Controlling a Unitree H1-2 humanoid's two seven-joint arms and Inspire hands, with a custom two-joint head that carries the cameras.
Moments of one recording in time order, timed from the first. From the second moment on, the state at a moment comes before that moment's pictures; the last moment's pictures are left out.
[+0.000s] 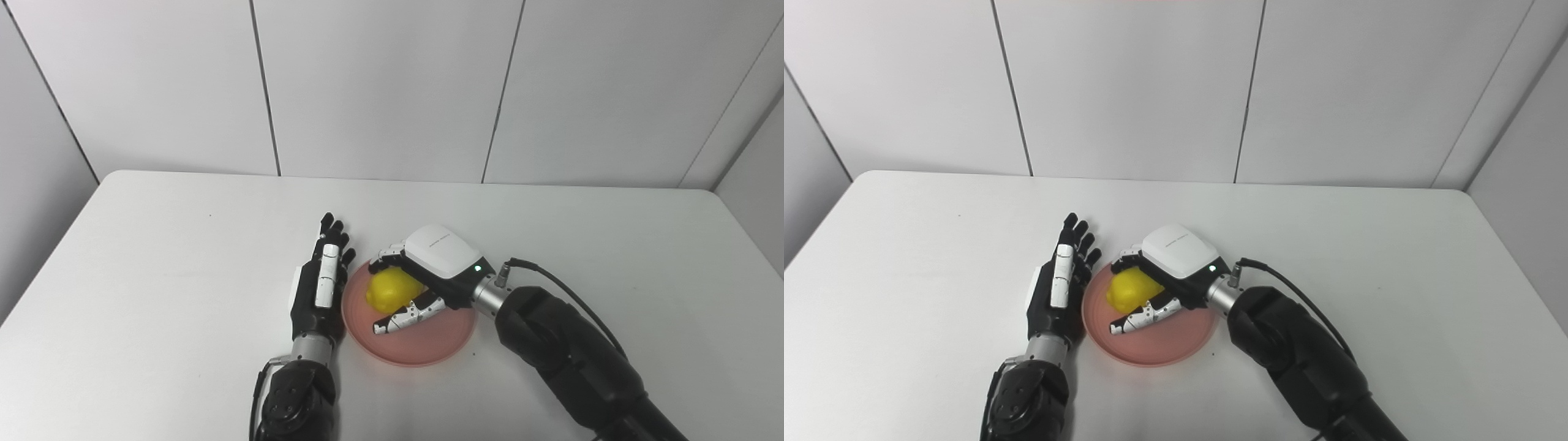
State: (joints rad) left arm -0.23 -0.18 -0.05 0.19 -0.19 0.01 0.07; right arm -0.55 -0.29 0.48 0.19 -0.88 -0.21 0.24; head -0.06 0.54
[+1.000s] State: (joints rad) left arm -0.23 -0.18 -0.04 0.19 -0.21 0.01 0.07; right arm -0.55 -0.33 0.35 0.16 -0.75 -0.28 0.14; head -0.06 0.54
